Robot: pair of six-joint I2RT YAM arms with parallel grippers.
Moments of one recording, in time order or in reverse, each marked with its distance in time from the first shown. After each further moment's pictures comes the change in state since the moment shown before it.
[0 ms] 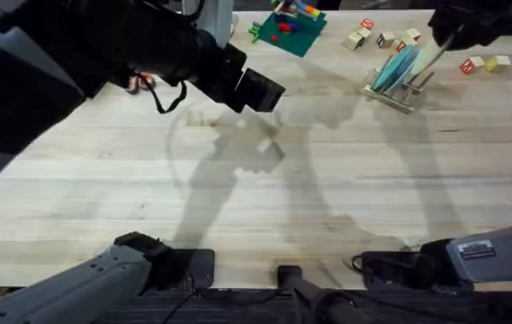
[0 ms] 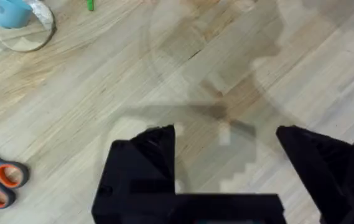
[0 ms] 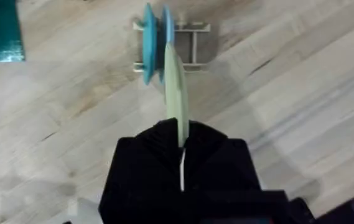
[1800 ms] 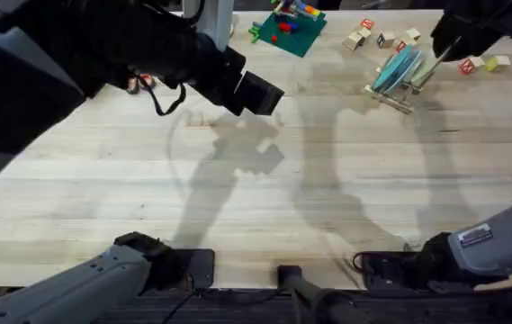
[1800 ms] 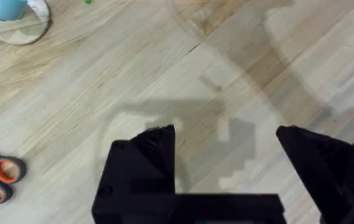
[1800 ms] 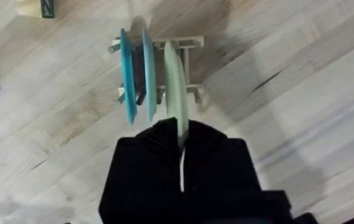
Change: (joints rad) left arm 0.000 0.000 0.000 -0.023 0.000 0.000; right arm -0.197 0.164 0.000 0.101 -0.144 -0.115
